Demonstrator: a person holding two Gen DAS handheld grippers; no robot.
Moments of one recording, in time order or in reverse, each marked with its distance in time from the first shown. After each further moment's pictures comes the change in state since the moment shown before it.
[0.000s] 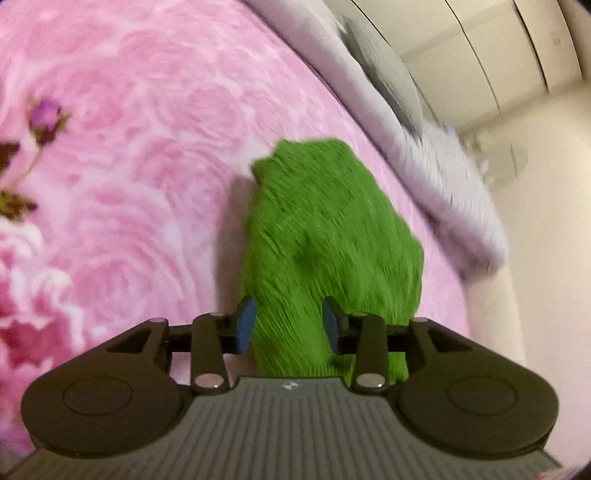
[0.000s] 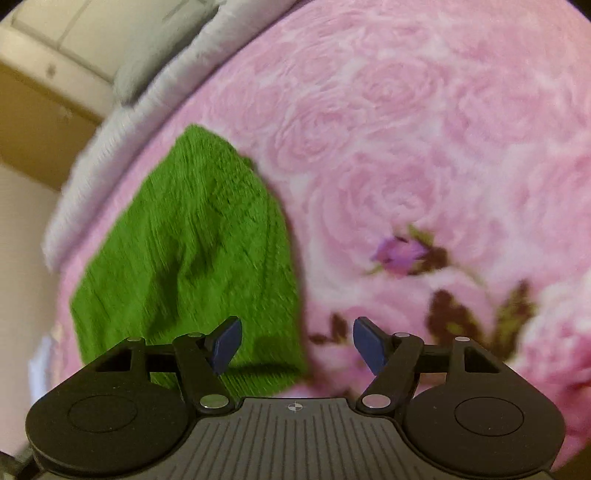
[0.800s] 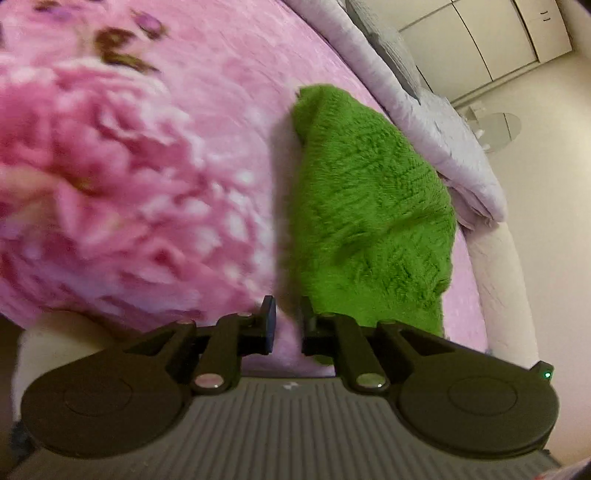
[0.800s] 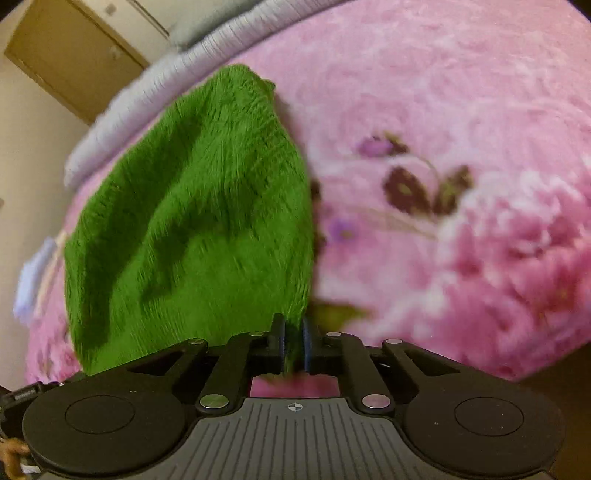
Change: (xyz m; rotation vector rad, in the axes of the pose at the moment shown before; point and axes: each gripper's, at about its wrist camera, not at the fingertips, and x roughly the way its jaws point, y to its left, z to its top) left arm -0.074 0.053 -0.087 0.102 0.051 0.015; right arm -0.059 -0.026 -0.092 -0.291 0.053 -0.037
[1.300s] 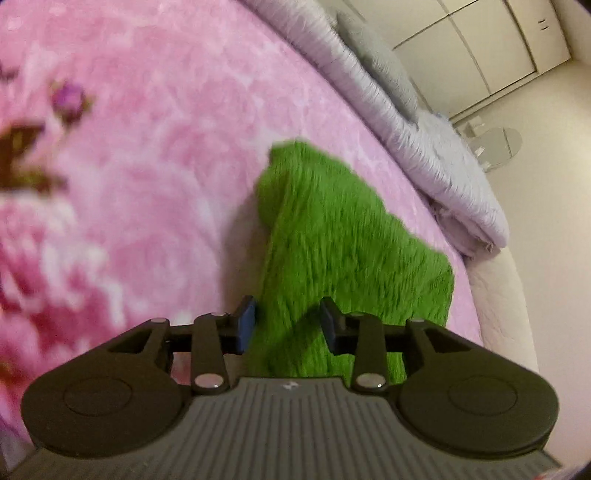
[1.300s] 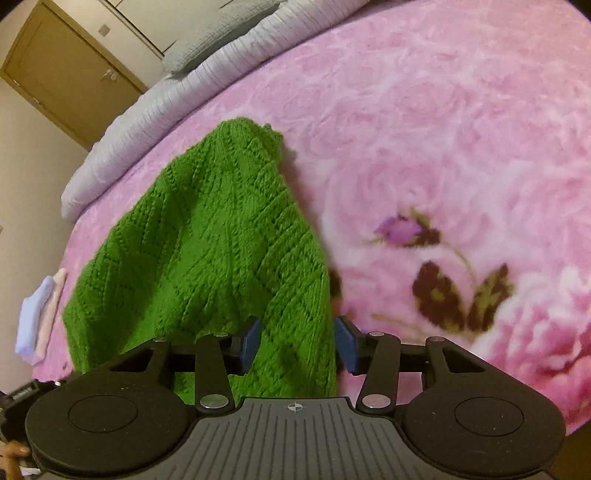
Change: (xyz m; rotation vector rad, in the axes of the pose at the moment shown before) left arm 0.041 -0.030 0.087 0.030 -0.060 0.011; right arm 0.028 0.005 0.067 0.039 -0.074 0.037
